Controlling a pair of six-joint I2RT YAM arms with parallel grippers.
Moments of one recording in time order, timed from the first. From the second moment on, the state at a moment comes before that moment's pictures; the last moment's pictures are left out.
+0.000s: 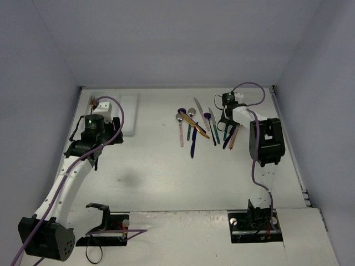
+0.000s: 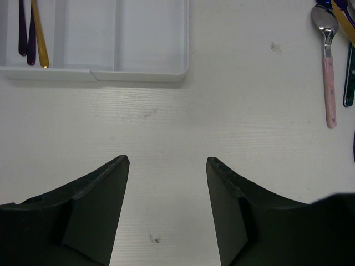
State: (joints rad) left arm -0.15 1.03 0.93 -0.52 -0.06 -0.18; right arm 0.17 2.11 1.45 -0.33 0.35 0.40
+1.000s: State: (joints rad) left arm -0.89 1.12 1.02 -0.32 -0.39 -0.18; right arm 0.39 1.65 1.34 -0.42 0.31 0.63
